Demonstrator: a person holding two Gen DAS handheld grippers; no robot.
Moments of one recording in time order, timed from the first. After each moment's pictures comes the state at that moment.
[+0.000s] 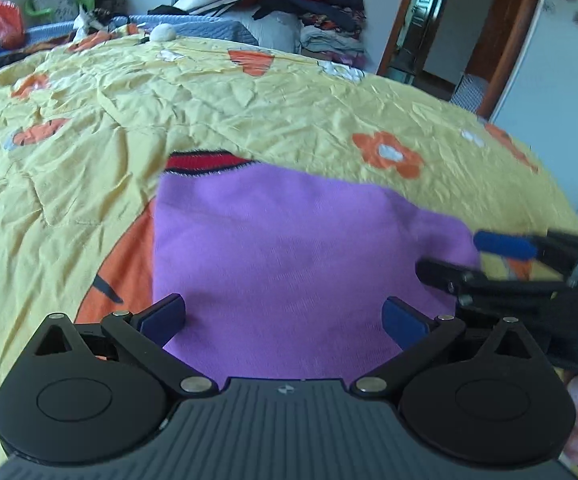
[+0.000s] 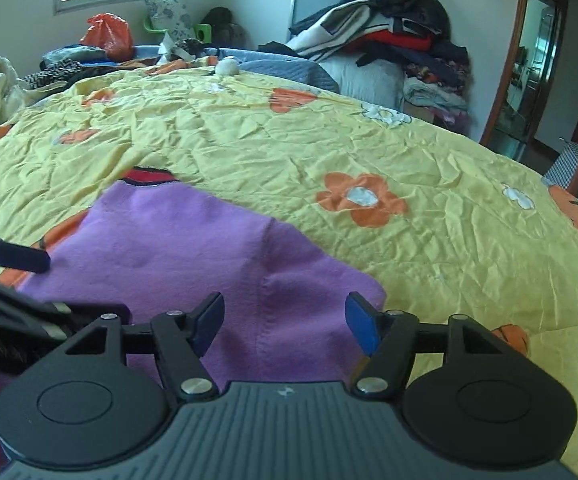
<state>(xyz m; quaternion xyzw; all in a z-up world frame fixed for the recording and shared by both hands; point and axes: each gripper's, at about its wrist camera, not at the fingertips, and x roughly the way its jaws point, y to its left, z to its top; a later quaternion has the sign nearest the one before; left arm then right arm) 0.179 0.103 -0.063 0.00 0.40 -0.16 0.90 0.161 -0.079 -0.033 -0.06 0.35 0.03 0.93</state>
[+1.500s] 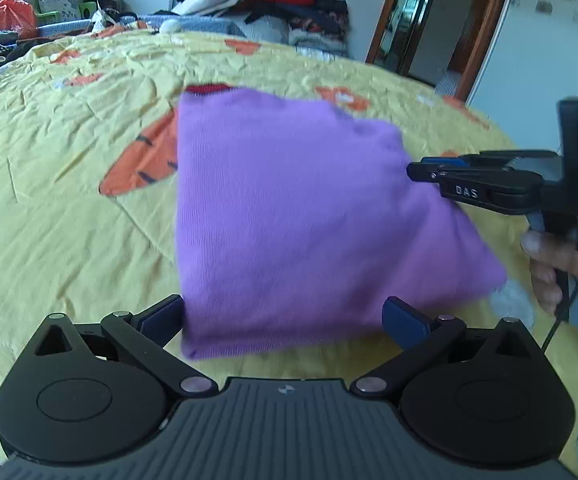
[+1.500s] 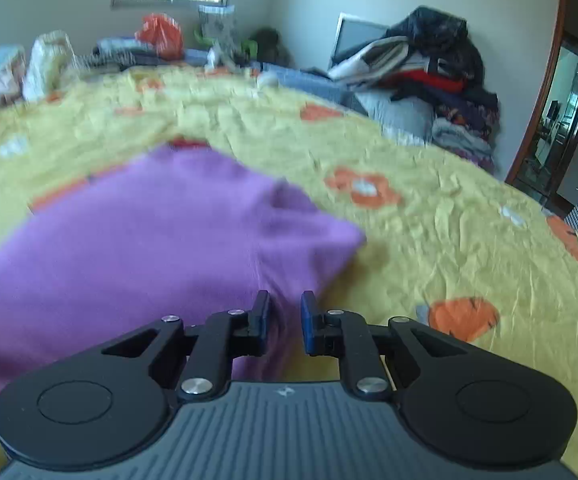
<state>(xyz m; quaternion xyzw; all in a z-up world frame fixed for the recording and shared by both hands) 0.014 0.142 -0.075 -0.02 0.38 -0.18 0.90 0.077 -0.106 -0.040 -0.11 0.29 0.10 0.94</state>
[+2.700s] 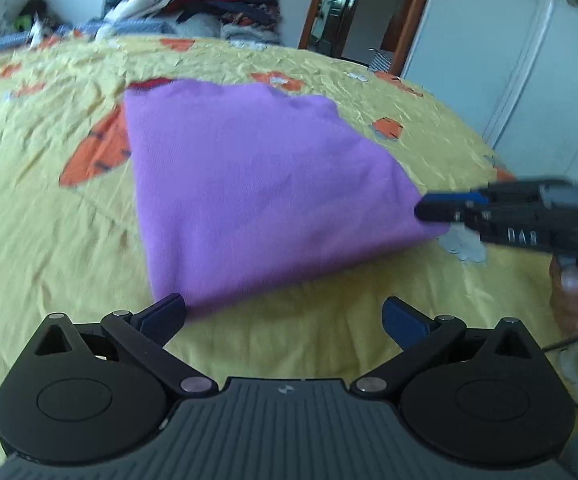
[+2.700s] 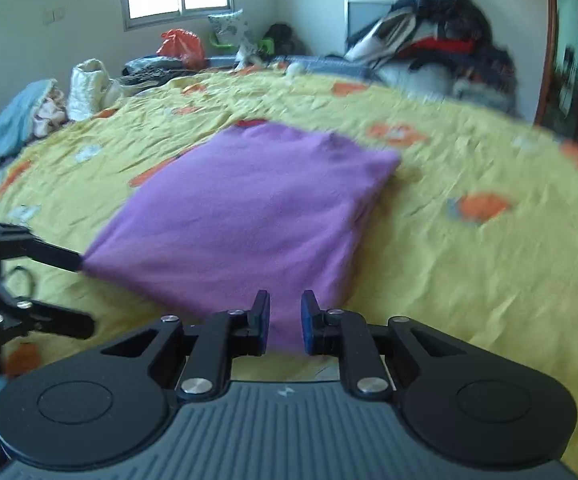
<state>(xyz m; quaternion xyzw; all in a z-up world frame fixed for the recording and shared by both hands) -0.013 0.156 -0.088 0.00 0.39 -0.28 0.88 -0.032 -0.109 -0.051 -0.01 0.35 0.15 0.93</state>
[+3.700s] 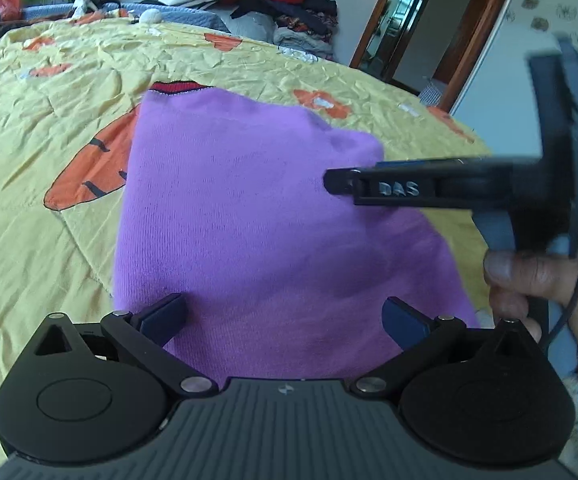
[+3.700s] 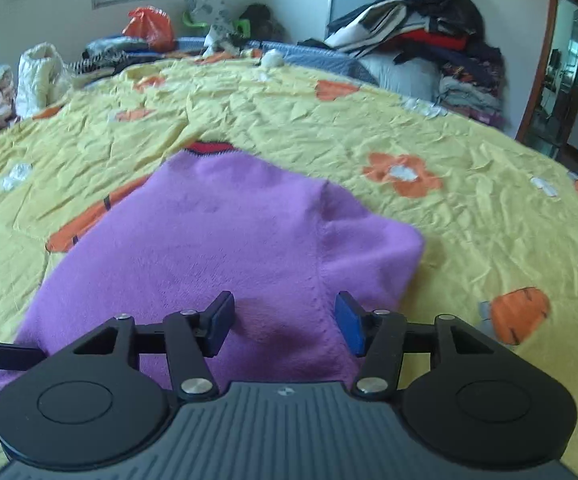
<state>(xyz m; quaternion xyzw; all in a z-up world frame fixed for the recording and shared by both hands) 0.041 0.115 -0.082 -0.04 0.39 -0.21 0.89 0.117 -0.067 -0.044 -0.06 0.36 0.10 0.92</state>
